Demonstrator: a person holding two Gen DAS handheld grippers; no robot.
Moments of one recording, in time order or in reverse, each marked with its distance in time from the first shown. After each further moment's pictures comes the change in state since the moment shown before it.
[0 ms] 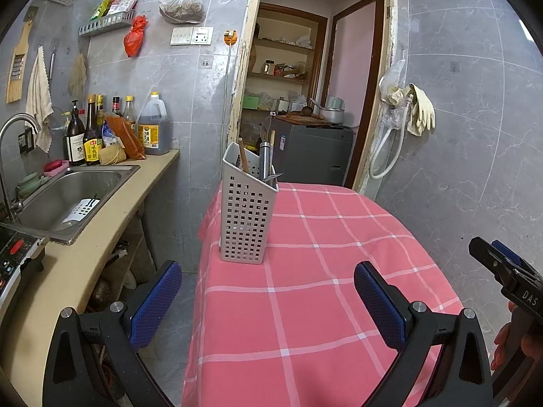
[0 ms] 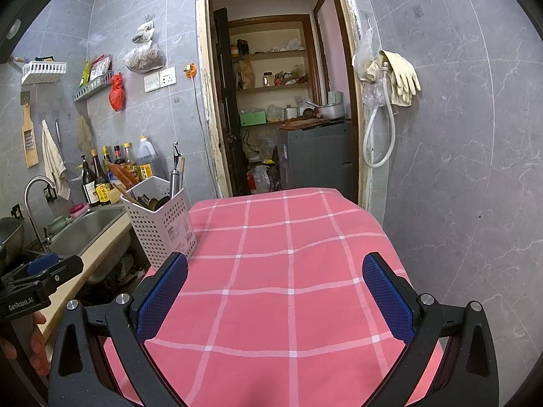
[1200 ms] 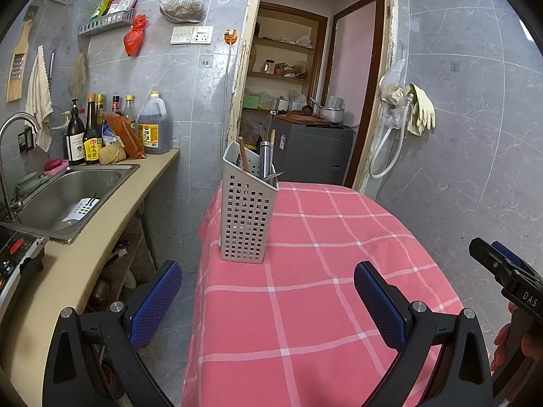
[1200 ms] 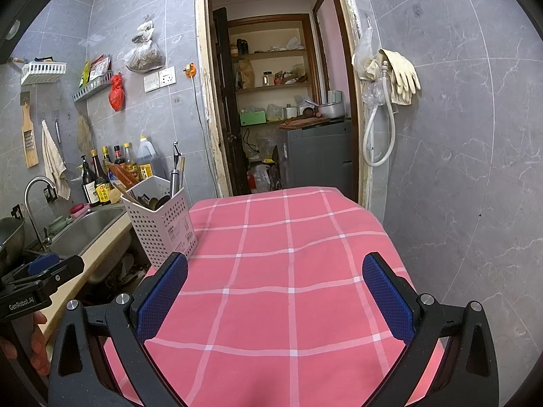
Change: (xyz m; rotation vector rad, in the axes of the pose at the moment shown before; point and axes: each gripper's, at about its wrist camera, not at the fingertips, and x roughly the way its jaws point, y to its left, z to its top) left arm 0.000 -0.001 -0.001 0.000 -0.001 0.001; right arm 0.004 0.000 -0.001 0.002 0.001 0.002
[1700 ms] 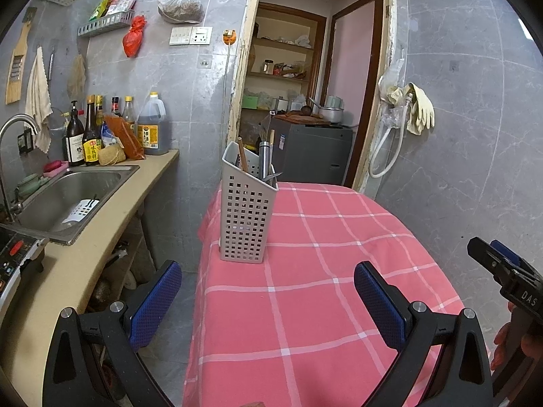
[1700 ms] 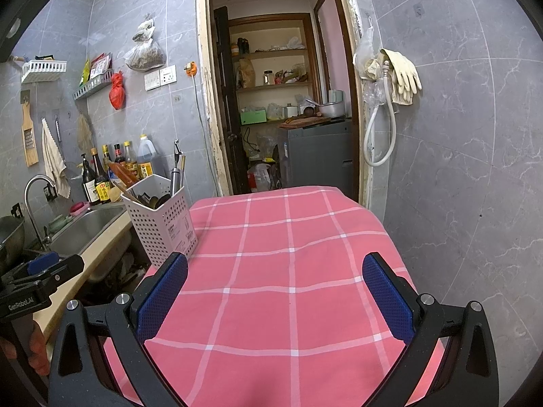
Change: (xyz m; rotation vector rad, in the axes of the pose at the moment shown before) left arm 0.002 -0.001 0.002 0.005 0.001 0.007; right arm 0.000 0.000 0.000 0.002 0.002 -0.001
